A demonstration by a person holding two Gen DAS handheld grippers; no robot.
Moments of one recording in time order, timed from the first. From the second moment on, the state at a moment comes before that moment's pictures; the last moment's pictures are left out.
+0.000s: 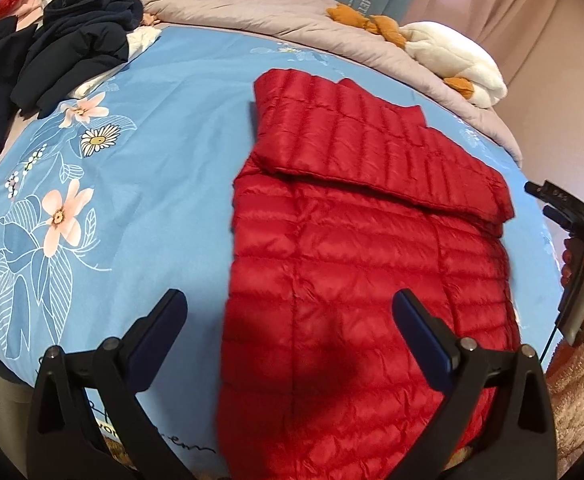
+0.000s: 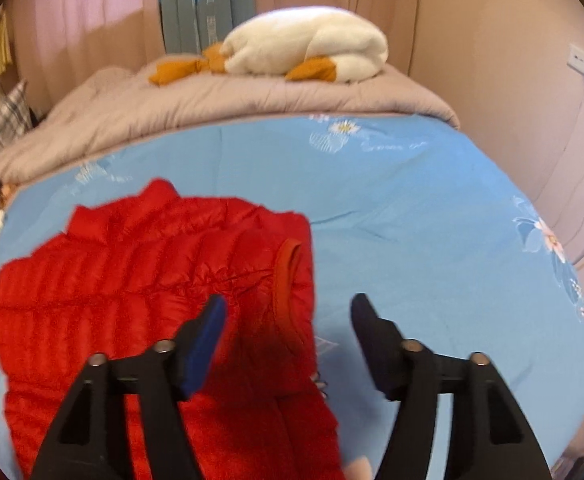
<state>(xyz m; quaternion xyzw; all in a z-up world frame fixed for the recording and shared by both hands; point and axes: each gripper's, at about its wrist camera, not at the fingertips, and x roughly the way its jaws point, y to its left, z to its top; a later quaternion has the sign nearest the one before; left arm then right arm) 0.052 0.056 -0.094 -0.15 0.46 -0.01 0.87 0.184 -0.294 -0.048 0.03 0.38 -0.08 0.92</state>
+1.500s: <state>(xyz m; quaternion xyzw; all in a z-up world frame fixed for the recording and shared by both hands) -0.037 0.042 -0.159 -0.19 0.50 -0.12 0.84 -0.045 -0.343 -0.151 0.16 0.43 0.00 0.89</state>
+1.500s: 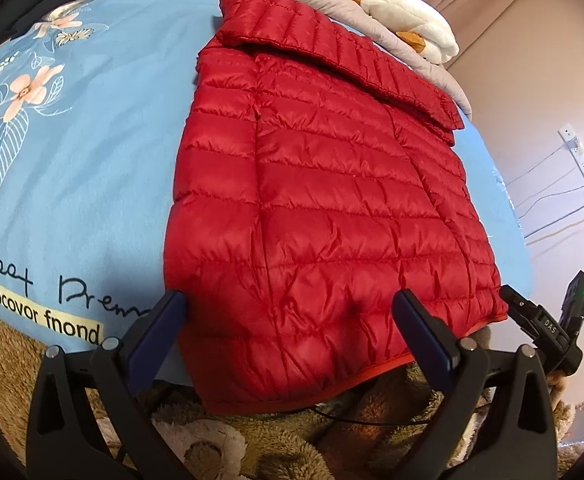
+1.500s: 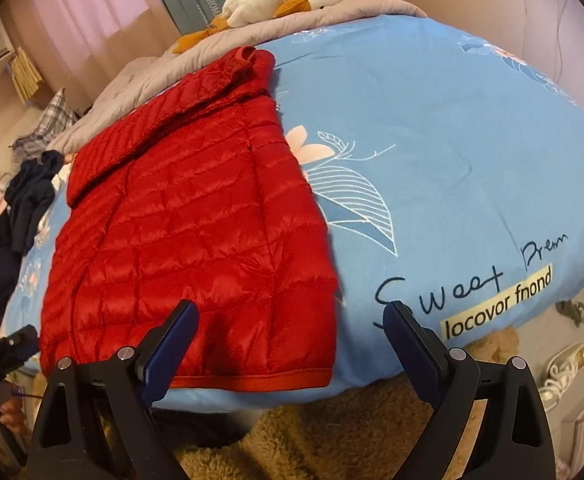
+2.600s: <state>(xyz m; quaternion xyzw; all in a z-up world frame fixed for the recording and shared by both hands) -0.047 0.058 -0.181 -0.25 0.50 -0.18 0.81 -0.040 -0.329 -0.168 0.17 0.44 0.04 0.88</state>
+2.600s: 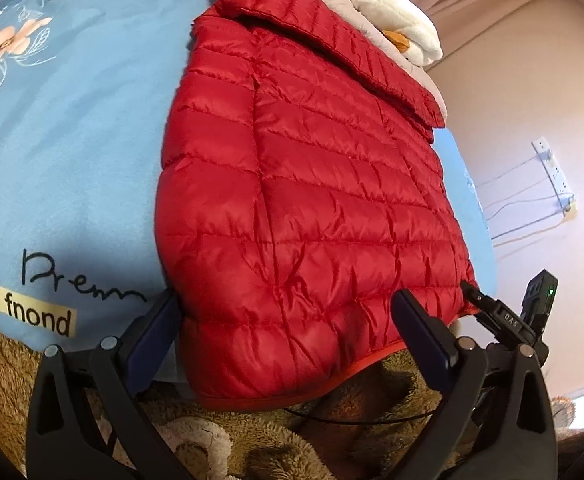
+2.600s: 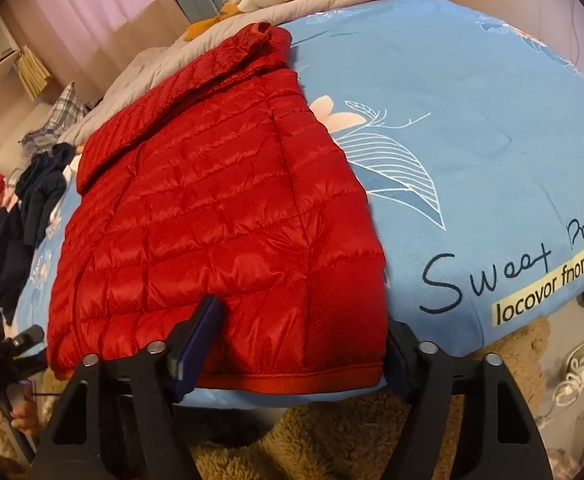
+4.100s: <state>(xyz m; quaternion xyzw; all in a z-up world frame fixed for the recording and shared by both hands) -0.100 0.063 0.010 -0.21 0.29 -0.24 0.90 -0.087 -0.310 -0.013 0.10 0.21 0.14 0.96</state>
